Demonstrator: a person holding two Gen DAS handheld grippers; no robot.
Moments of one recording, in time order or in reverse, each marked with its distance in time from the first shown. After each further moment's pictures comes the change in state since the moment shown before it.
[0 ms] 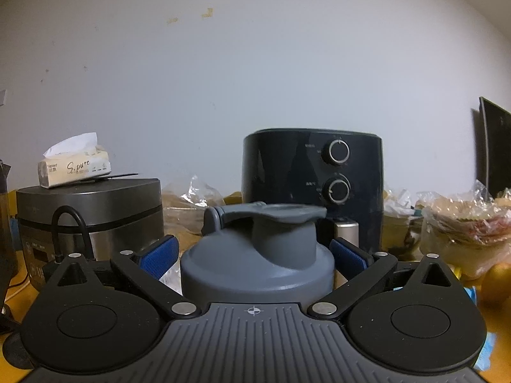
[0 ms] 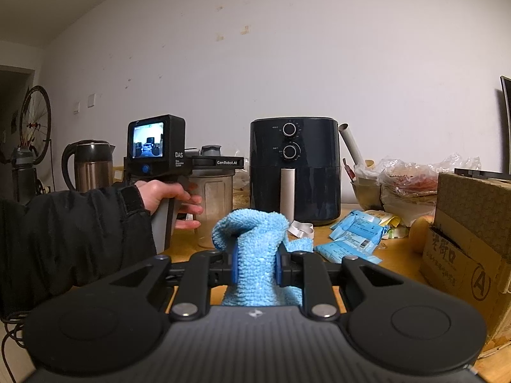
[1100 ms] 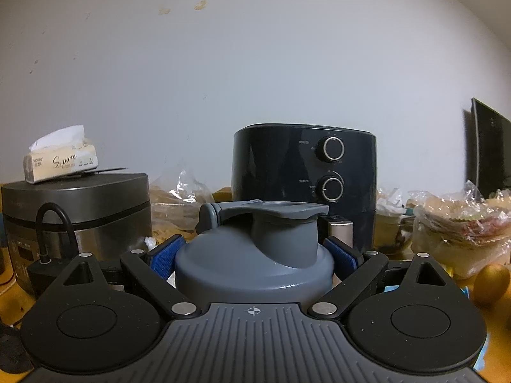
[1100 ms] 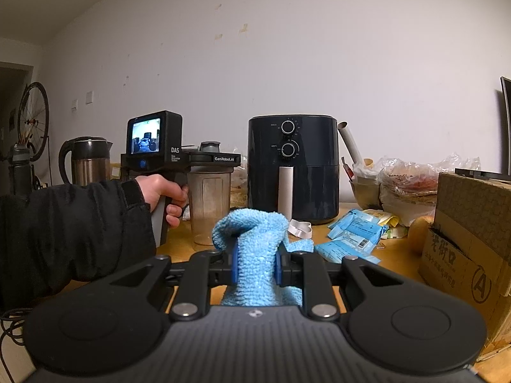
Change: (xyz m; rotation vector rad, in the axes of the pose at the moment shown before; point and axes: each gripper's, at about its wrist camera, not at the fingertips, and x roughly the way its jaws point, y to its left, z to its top) left arm 0.010 0.006 -0.001 -0.011 0.007 -0.054; right arm 0.006 0.002 0.001 -0.008 0.012 -0.008
